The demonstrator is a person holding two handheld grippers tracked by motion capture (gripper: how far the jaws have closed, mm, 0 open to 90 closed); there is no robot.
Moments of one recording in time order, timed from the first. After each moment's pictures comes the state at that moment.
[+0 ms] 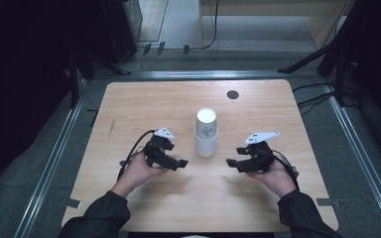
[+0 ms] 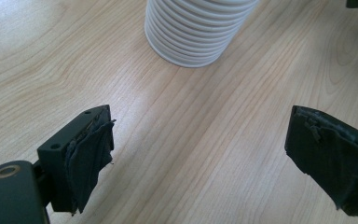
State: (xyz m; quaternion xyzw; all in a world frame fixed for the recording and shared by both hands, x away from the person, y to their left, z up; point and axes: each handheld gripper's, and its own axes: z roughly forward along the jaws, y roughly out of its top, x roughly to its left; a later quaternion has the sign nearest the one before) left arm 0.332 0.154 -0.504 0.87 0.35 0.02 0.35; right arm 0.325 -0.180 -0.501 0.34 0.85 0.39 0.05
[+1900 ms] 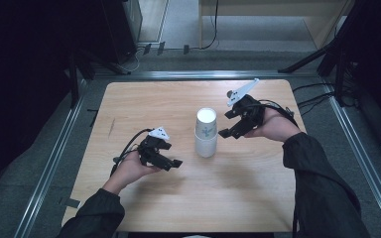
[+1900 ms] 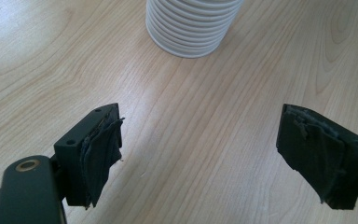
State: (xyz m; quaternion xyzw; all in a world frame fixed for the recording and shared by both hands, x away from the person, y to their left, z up) left arm 0.332 0.169 -0.499 0.88 0.31 0.02 0.35; right arm 0.400 -0.135 -0.388 0.15 0.93 0.32 0.03
